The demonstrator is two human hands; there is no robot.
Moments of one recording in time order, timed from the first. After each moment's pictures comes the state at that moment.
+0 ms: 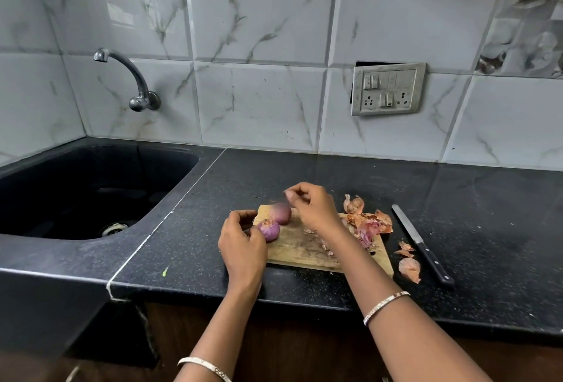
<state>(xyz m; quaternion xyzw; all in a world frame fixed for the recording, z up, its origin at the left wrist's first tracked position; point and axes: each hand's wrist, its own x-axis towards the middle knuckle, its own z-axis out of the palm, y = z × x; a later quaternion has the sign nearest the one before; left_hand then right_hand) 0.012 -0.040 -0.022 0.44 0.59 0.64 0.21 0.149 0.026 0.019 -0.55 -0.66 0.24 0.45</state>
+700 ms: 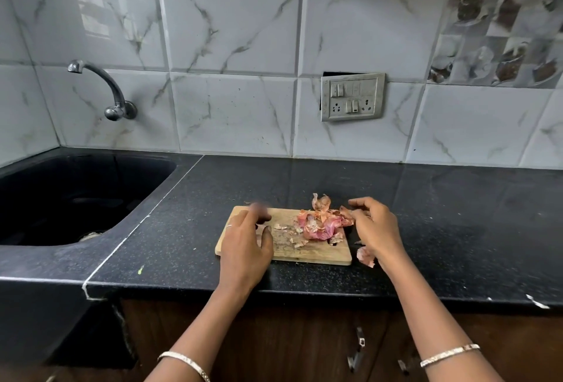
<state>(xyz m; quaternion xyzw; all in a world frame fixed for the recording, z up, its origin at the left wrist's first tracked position) 0.042 -0.071 -0.011 0.68 0.52 0.51 0.04 0.285 -0.060 0.027 -0.67 -0.56 0.14 0.48</state>
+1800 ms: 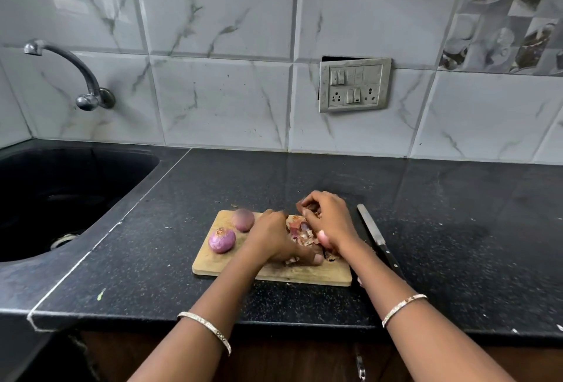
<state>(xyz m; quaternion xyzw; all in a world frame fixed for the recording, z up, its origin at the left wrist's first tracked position) 0.099 0.002 0.023 0.76 0.60 0.15 0.20 0.259 0.046 -0.003 -0.61 -0.71 0.06 0.35</state>
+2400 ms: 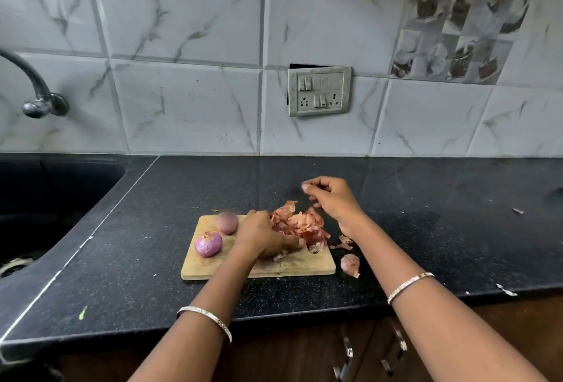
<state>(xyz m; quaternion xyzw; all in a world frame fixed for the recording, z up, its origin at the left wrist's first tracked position) 0.097 0.010 0.018 0.75 0.59 0.19 0.23 0.281 0.018 0.040 -0.60 -0.54 0.28 0.52</state>
